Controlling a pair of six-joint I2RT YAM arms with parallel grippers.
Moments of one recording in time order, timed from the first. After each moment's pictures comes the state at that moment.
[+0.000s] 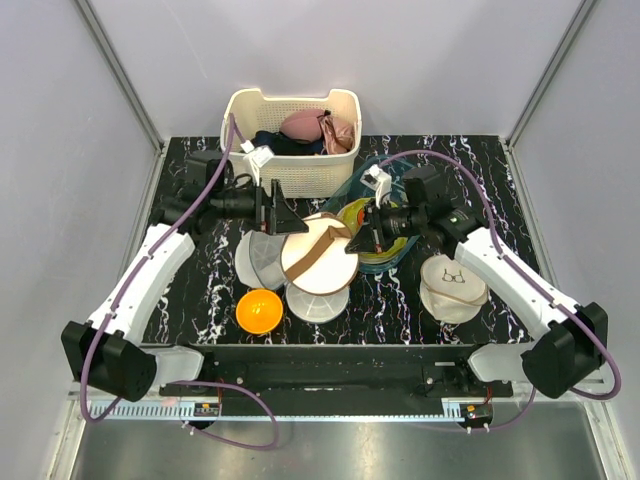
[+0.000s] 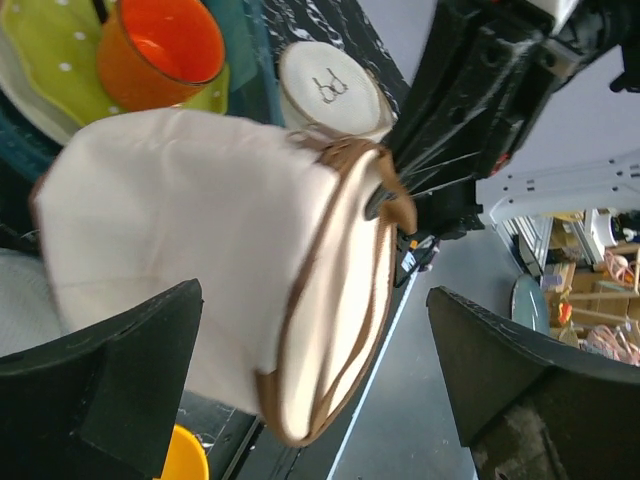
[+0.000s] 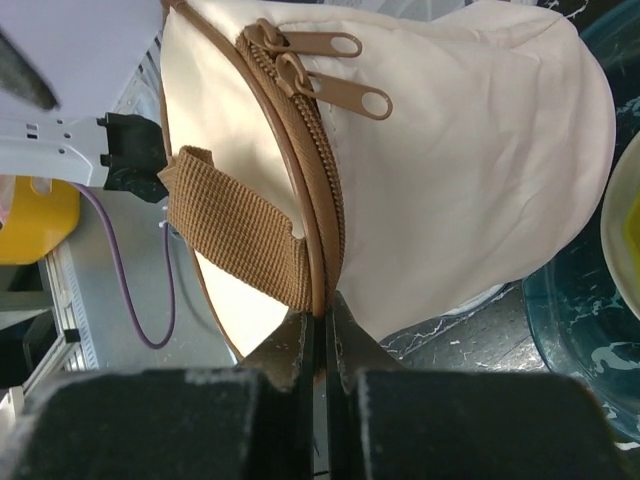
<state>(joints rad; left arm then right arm) -0.30 1.26 1.25 -0.58 0.90 -0.31 0.51 1.30 1.16 -0.50 -0.72 0.23</state>
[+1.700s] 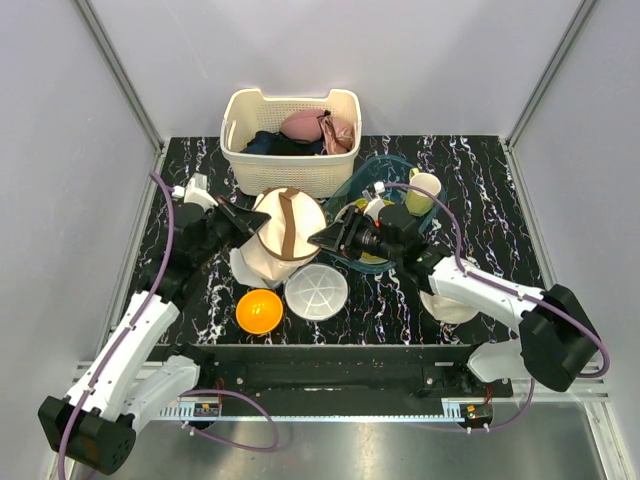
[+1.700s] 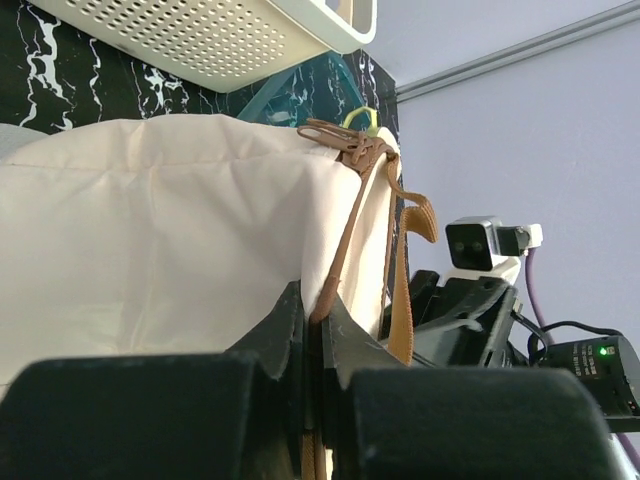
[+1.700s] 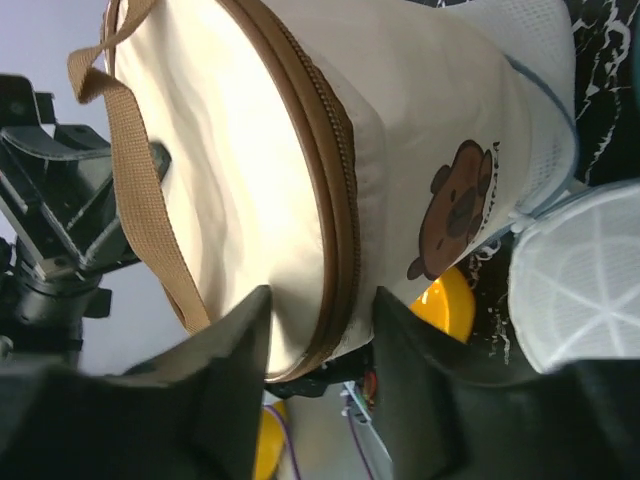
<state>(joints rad) -0.34 0.86 0.82 -0.25 0.16 -0.97 0.72 1.34 0.82 0.28 -0.31 1.15</state>
